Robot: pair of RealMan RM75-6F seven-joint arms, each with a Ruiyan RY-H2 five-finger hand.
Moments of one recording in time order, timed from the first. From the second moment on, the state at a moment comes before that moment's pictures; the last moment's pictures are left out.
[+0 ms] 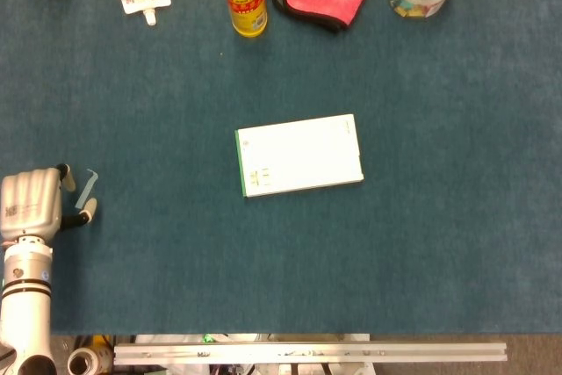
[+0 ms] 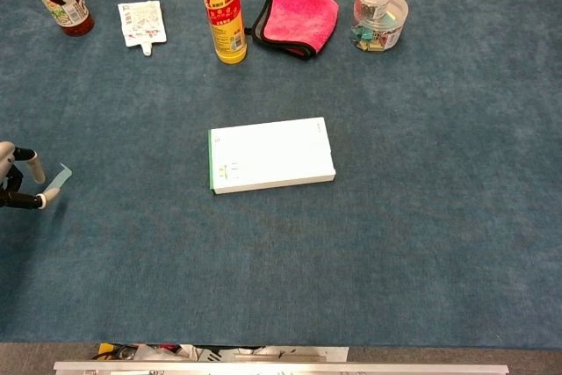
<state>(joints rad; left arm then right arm) -0.22 -1.47 -0.07 -1.63 0.94 1.27 0.65 0.15 -0.81 0.04 -1.81 -1.49 1.33 0.07</state>
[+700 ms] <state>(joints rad) -0.25 -1.52 -0.07 -1.57 0.90 1.28 0.66 0.14 -0.78 0.03 -1.83 -1.47 1.32 0.06</state>
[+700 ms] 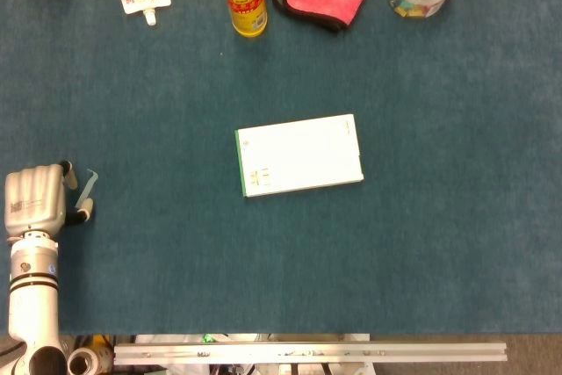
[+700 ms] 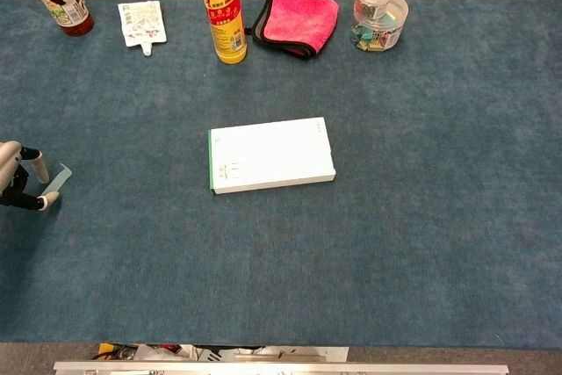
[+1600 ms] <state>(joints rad) -0.26 -1.54 -0.07 -1.58 0.89 1.27 0.64 0.13 -0.77 0.03 -1.84 -1.46 1.32 0.06</state>
